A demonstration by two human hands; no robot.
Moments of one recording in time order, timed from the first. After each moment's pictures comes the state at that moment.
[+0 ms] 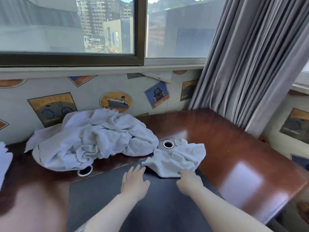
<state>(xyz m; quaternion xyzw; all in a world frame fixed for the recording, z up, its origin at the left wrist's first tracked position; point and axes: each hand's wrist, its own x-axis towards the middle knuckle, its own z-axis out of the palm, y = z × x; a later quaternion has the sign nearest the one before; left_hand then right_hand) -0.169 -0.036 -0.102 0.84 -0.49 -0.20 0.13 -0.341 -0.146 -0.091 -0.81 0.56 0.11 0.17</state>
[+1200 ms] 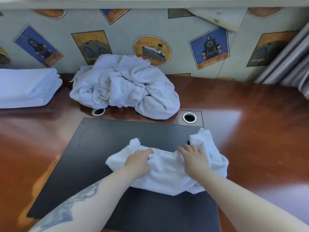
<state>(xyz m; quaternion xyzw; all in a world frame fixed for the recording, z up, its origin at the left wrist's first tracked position) -0.261 -0.111 -0.188 0.90 -0.30 -0.29 0.11 -0.379 -0.304 -0.194 -0.98 0.18 0.13 0.05</state>
